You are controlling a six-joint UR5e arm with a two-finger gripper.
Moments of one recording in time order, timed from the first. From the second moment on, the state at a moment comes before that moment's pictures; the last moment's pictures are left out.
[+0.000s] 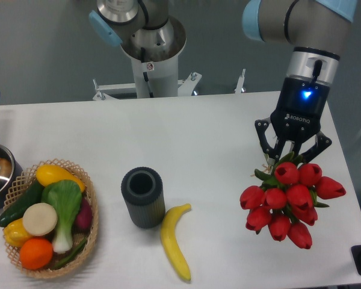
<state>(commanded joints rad) 2.80 -1.85 -1.50 -0.83 0.79 0.88</state>
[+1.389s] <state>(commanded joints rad) 2.63 -1.90 -1.52 -0.80 0.25 0.97</state>
